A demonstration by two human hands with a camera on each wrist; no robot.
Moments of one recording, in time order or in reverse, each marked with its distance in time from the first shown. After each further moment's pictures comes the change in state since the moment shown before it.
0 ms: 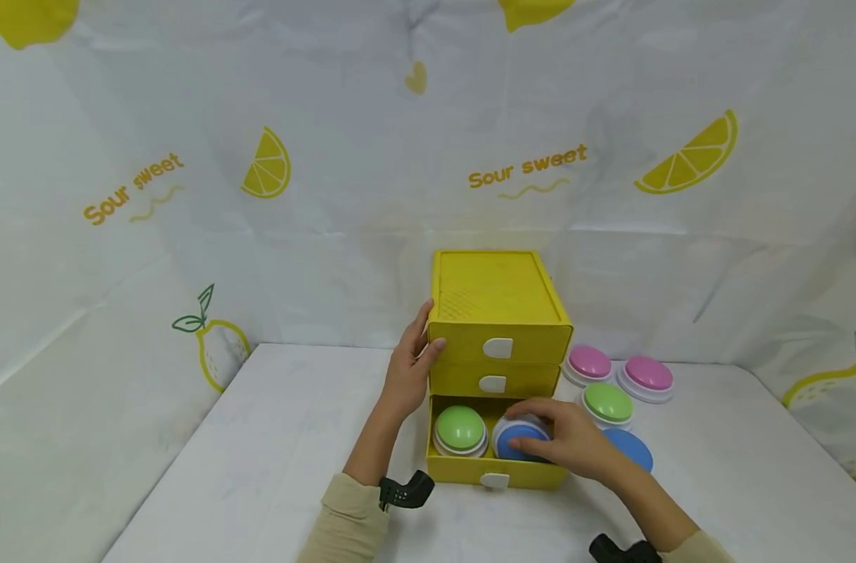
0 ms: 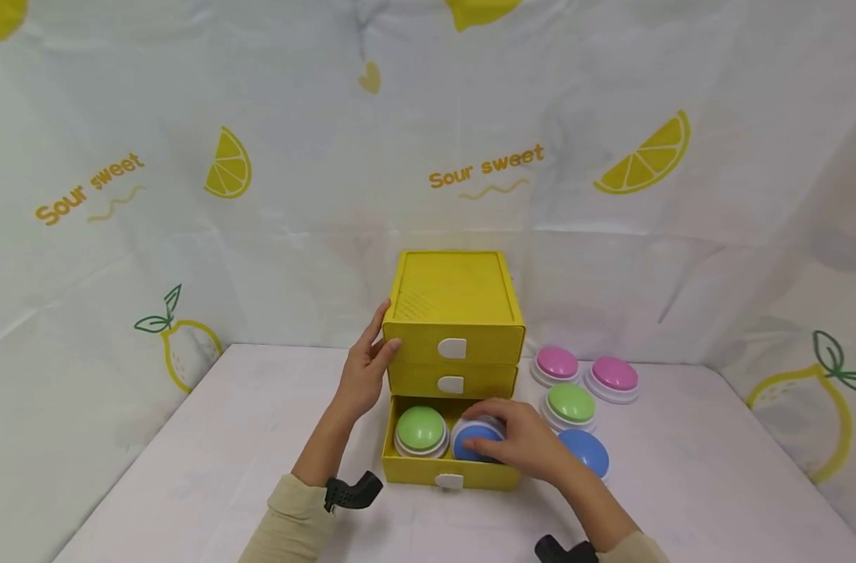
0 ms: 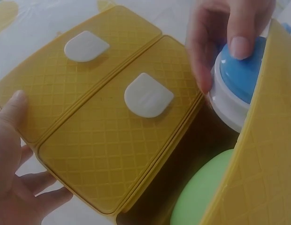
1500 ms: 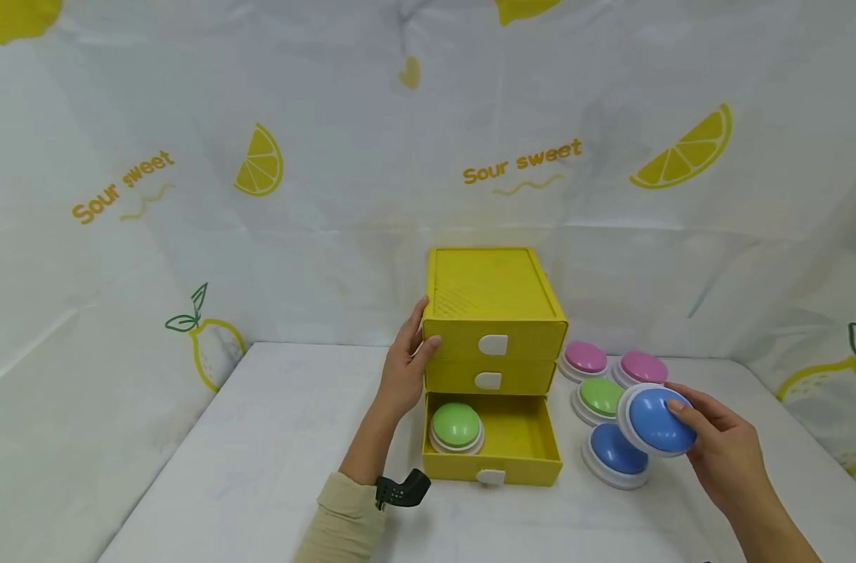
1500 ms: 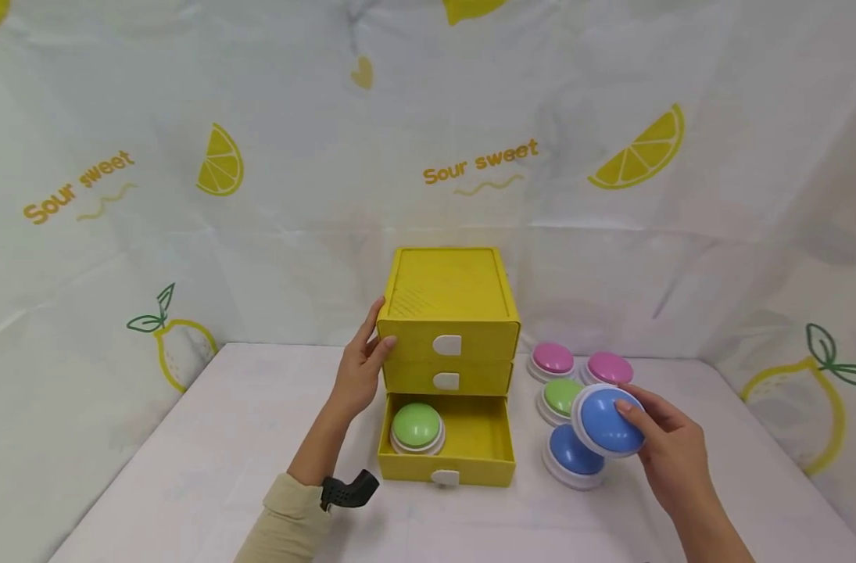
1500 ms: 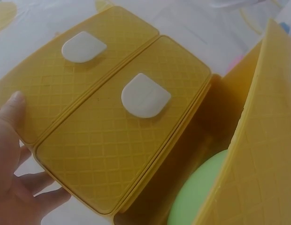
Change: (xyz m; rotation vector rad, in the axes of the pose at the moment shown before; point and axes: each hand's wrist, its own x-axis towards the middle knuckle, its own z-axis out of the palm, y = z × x) left_hand -0.002 0.002 0.001 0.013 0.017 -0.014; right_hand -0.098 0.069 -0.073 0.917 0.605 0.449
